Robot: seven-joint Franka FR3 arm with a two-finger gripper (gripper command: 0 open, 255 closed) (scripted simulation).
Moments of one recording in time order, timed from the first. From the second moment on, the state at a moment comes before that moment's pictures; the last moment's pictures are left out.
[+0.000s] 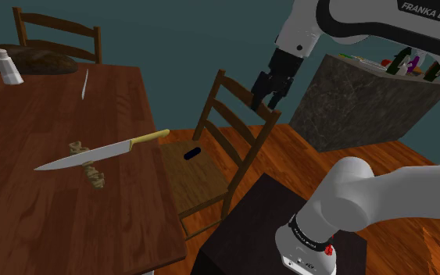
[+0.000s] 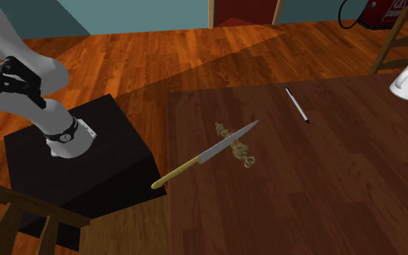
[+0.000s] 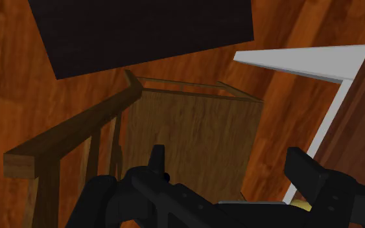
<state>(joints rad) -0.02 -0.82 -0.03 -2.39 0.11 1.60 0.17</state>
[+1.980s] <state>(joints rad) 0.12 0.09 0.48 -1.76 -0.02 1.82 0.81</state>
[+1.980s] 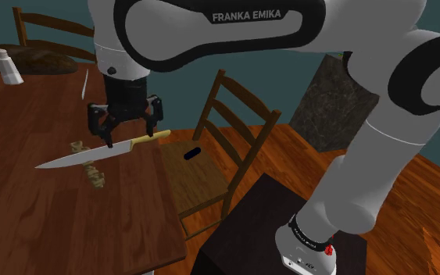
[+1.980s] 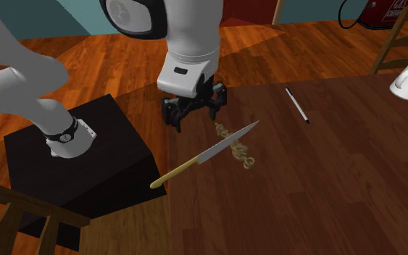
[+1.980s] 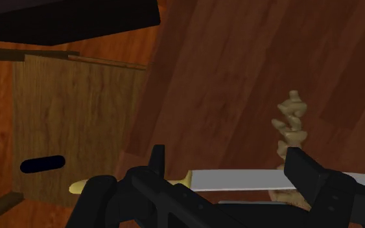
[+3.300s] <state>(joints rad) 0.28 0.47 0.49 -1.45 -0.21 1.81 0.98</state>
